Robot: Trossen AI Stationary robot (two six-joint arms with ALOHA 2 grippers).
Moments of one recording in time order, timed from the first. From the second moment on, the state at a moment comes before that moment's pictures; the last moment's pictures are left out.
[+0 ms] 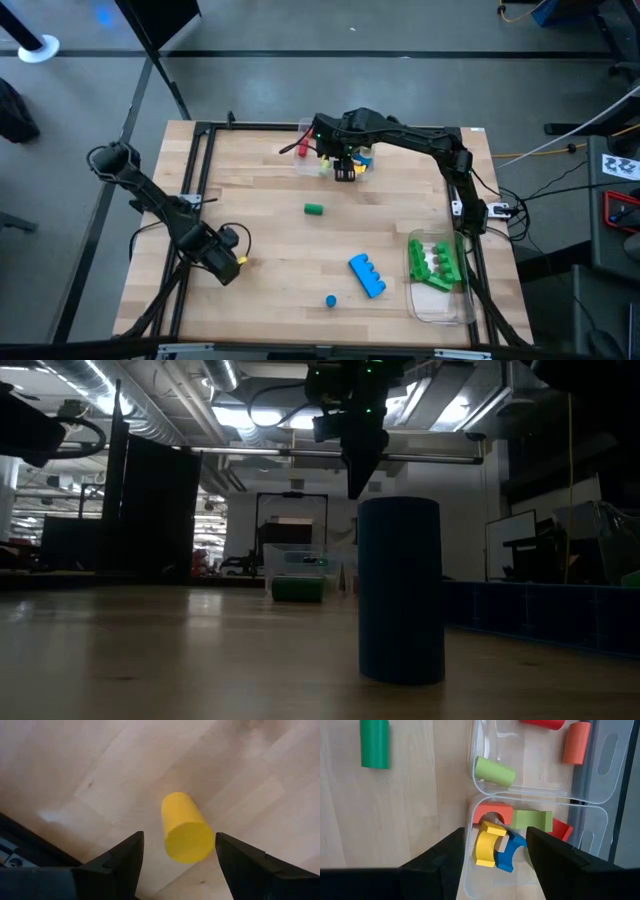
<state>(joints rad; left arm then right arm) -0.70 1.28 0.74 -0.92 0.03 -1.49 -0.30 2.10 2.12 -1.33 0.14 -0.34</state>
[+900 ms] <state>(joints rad) -0.70 1.39 0.74 -0.87 -0.03 -1.45 -0.30 2.10 2.12 -1.43 0.14 -0.34</state>
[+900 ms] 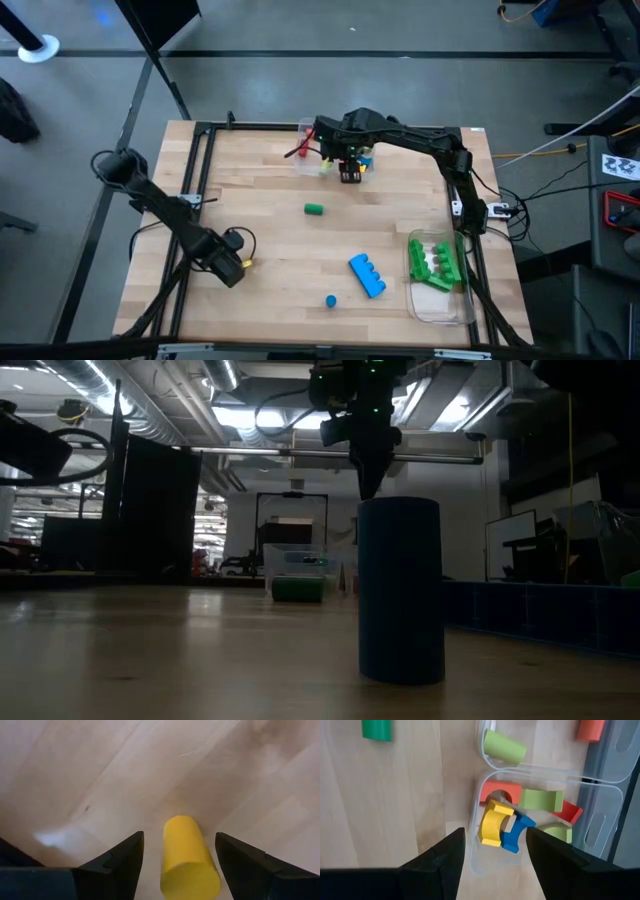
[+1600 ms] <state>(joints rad) -0.69 1.42 0.74 -0.79 -0.02 -1.41 -0.30 1.84 2.12 -1.55 0.09 -0.21</state>
